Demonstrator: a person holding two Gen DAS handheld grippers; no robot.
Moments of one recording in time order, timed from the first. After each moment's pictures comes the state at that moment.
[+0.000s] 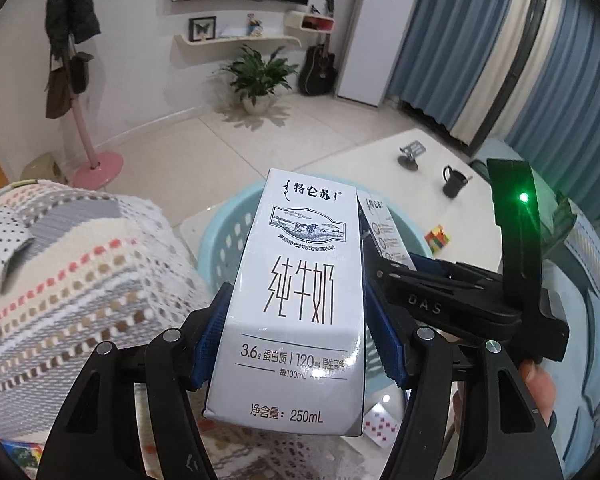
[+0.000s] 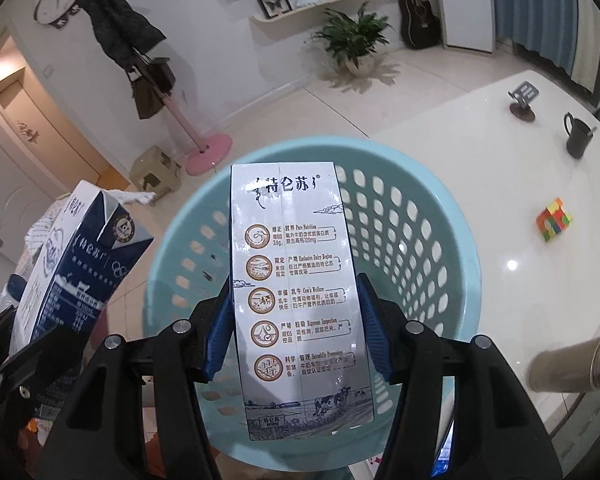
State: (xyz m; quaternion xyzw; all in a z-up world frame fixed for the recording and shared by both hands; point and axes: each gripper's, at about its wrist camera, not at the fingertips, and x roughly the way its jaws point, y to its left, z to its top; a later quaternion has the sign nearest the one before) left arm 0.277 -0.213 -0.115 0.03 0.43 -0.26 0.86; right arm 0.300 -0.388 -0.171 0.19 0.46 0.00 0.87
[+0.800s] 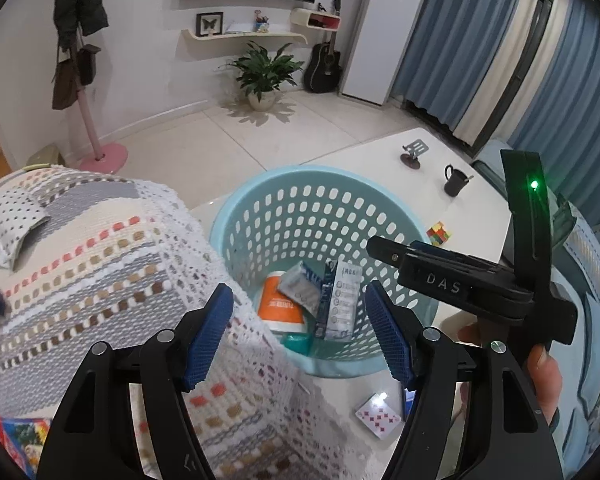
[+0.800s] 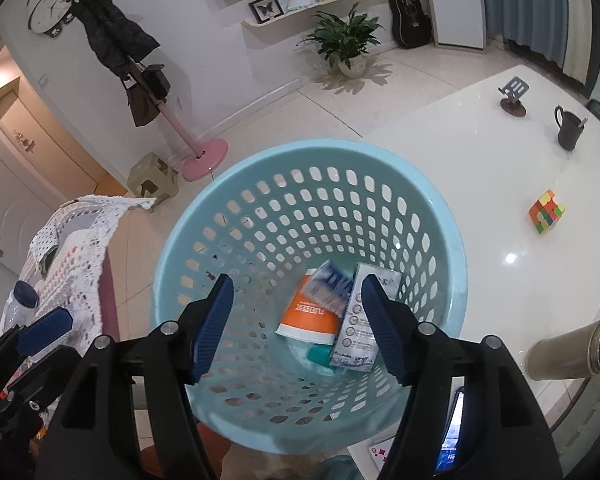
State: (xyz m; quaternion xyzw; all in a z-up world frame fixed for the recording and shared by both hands) left arm 0.263 -0.193 -0.106 0.02 0.44 -0.25 0.86; right arm 0.284 -0.387 -0.154 0.20 0.45 -0.01 0.87
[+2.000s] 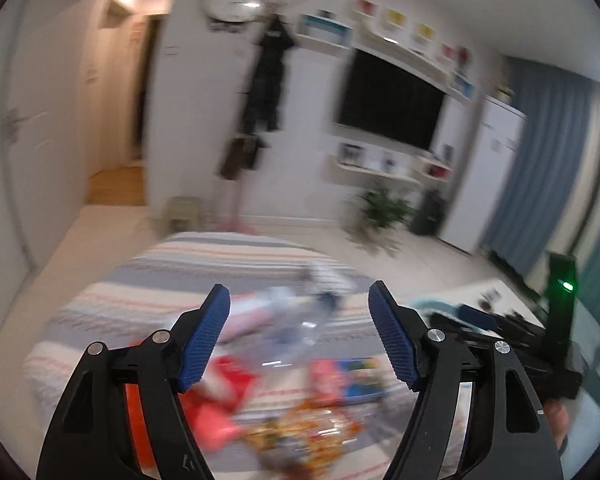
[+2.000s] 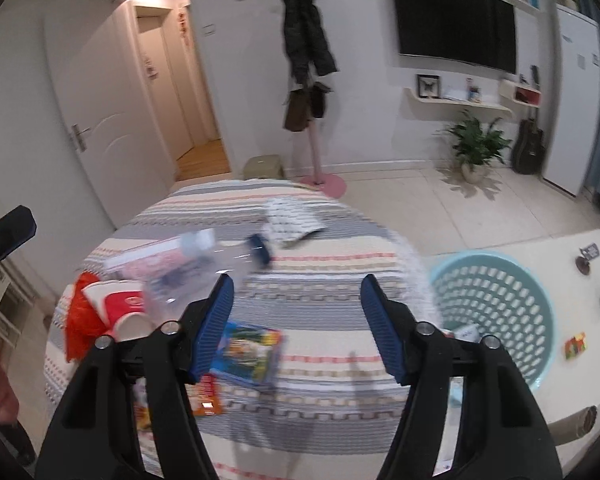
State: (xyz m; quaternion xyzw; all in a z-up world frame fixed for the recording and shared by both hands) left arm 0.097 0.102 0.037 -0.10 0.24 -0.03 0.96; right arm 0.195 -0.120 0.000 0.03 0.34 0.18 0.92
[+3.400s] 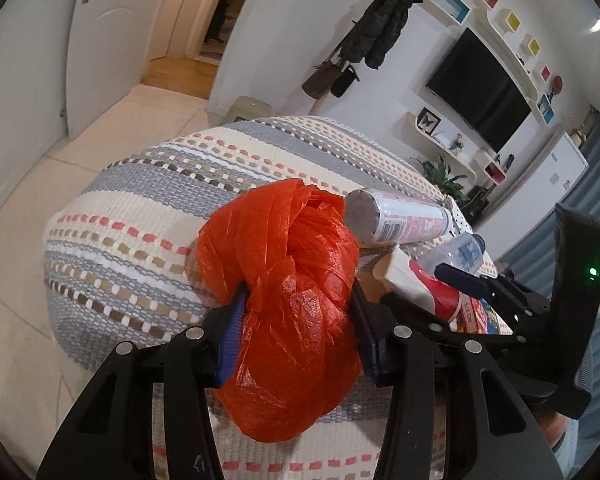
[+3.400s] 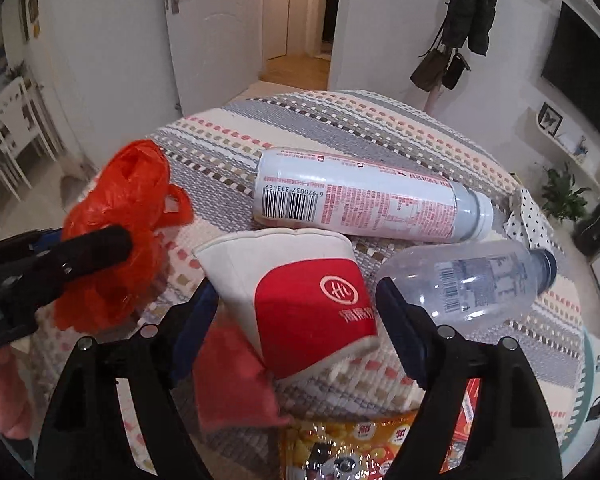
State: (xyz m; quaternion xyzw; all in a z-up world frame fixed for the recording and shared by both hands) left arm 0.083 0.246 -0.085 -0.24 0.36 0.03 0.90; right arm 0.191 0.128 -0.072 -0.17 0.41 0.30 0.84
